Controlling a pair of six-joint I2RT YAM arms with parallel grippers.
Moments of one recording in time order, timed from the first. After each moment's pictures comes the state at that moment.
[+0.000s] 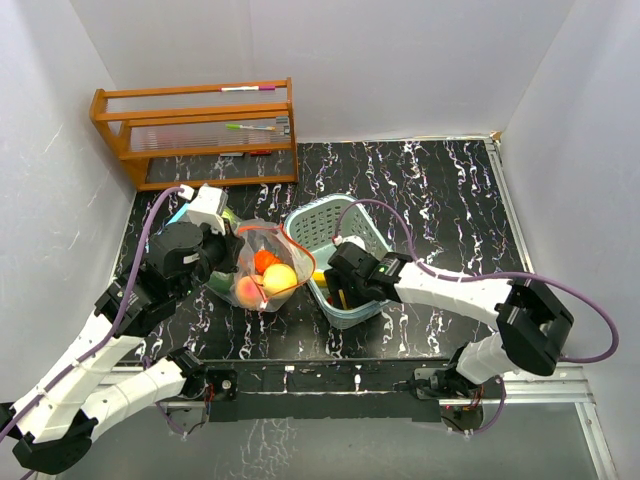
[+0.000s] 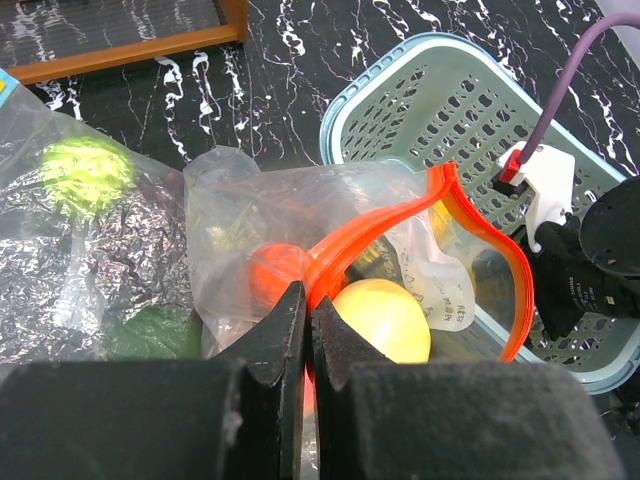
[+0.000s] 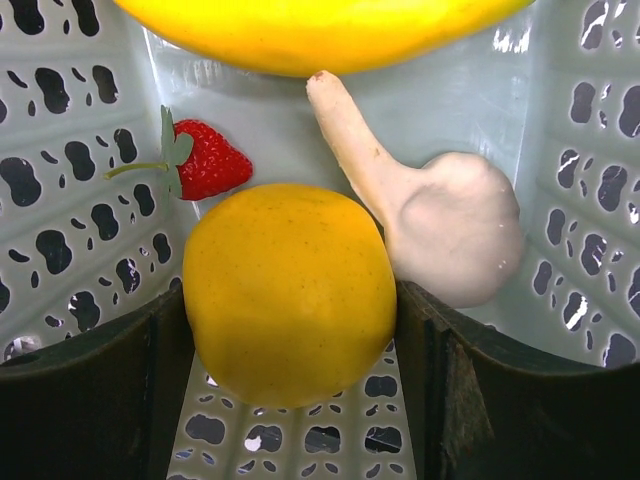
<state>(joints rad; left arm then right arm) -0.73 0.78 1.08 -0.72 -0.29 -0.29 0.93 1.44 0.91 -0.61 0.15 0.58</state>
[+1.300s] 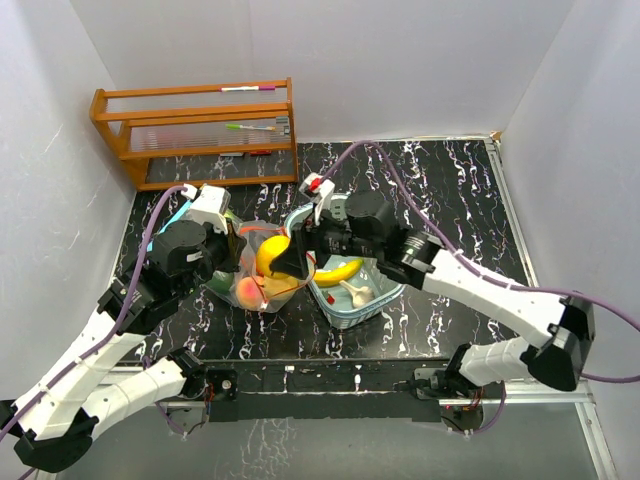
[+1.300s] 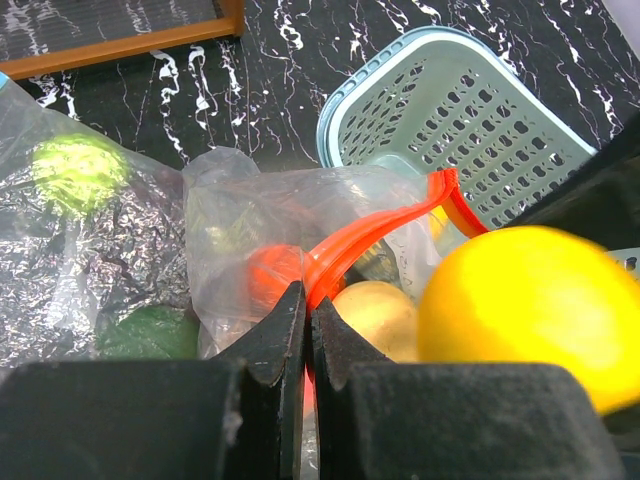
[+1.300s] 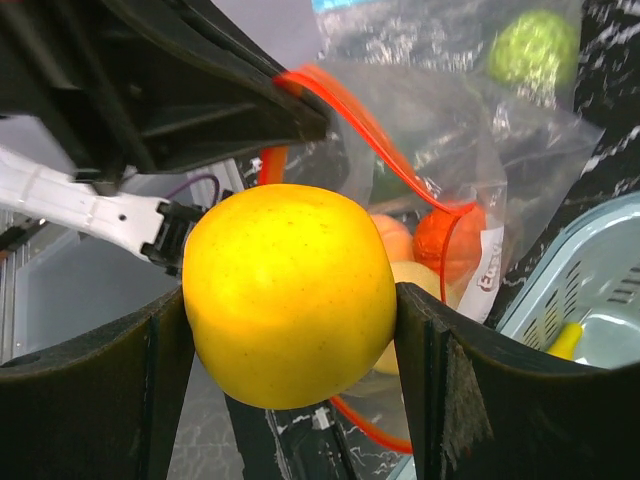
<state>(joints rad) -0.73 0.79 1.08 -0.72 -0.29 -0.30 0.94 1.27 1.21 -0.16 -0.34 0.36</state>
